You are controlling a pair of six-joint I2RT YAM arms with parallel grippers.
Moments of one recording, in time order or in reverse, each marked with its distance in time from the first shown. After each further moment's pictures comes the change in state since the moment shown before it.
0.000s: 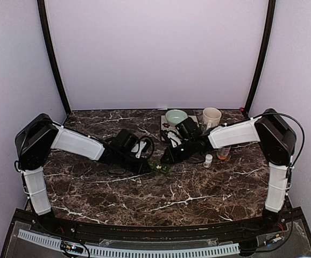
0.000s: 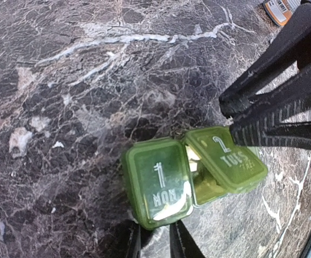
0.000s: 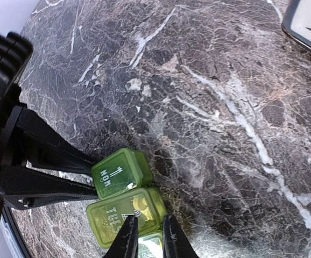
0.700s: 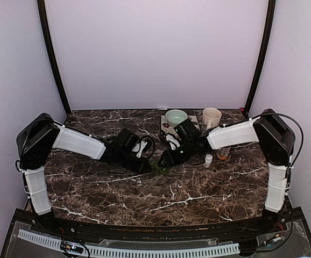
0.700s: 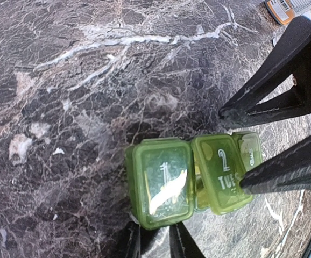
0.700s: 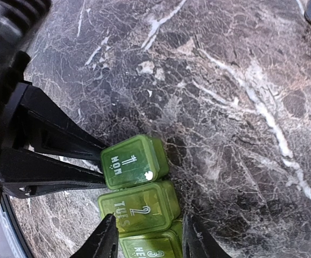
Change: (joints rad) left arm 0.000 0.016 0.022 -0.015 -0.003 0.015; right arm 0.013 0.007 0.001 -0.026 -0.029 -0.035
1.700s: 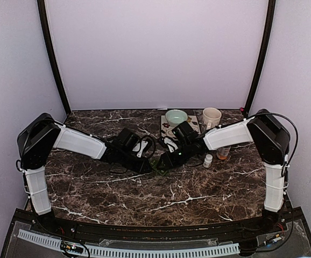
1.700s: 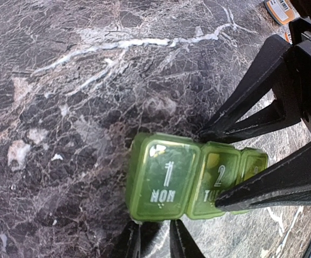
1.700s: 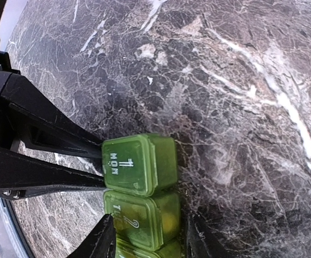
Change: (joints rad) left arm 0.000 0.010 0.013 -0.003 0.002 0.007; right arm 0.001 0.060 0.030 -0.016 -0.045 -0.004
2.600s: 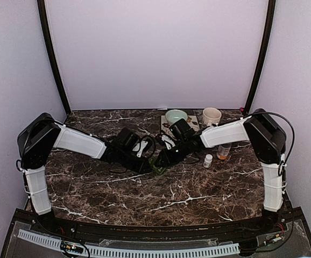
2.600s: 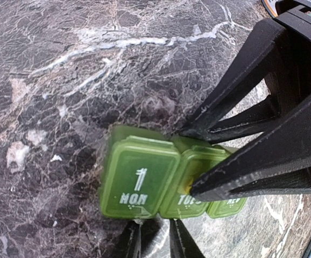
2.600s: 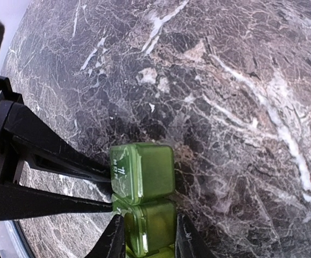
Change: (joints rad) left arm 0.005 0.003 0.003 -0.003 0.017 0.004; right arm 0.000 0.047 0.079 -0.025 -0.002 0.012
